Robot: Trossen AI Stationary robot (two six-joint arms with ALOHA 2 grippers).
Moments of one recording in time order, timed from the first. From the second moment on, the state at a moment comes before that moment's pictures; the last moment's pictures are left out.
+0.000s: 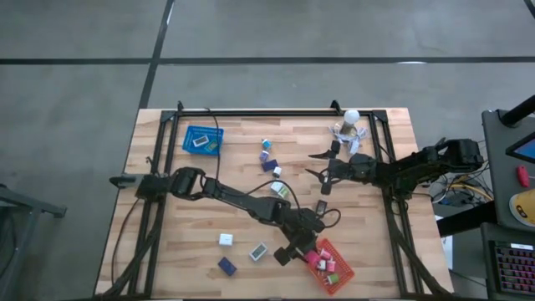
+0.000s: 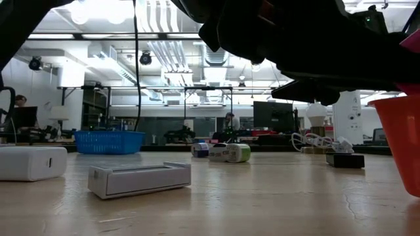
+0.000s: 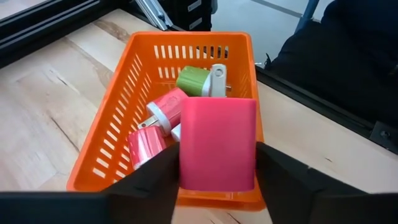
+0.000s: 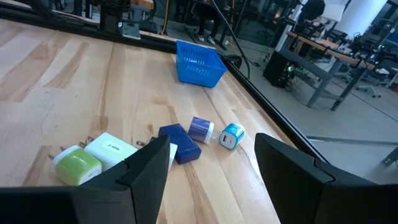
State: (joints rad) left arm -0.24 2.37 1.80 -0.13 0.50 0.42; right arm -0.13 1.31 0.17 0.97 0.19 -0.23
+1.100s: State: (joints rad) left arm -0.21 2.05 1.54 -0.15 0.22 0.47; right arm -0.12 1.30 0.17 0.82 0.10 -0.18
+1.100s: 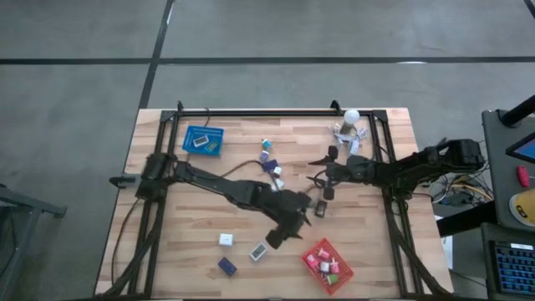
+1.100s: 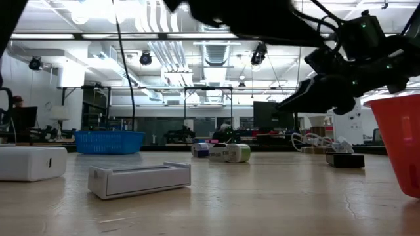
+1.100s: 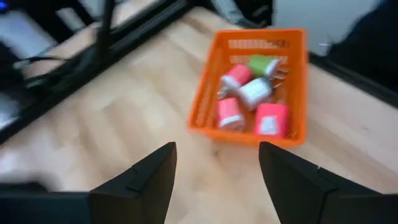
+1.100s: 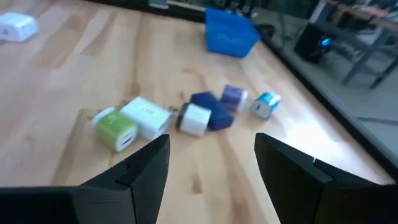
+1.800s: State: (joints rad) left arm -0.20 1.45 0.52 0.67 -0.19 0.19; right arm 0.00 1.26 0.61 -0.16 -0.09 -0.13
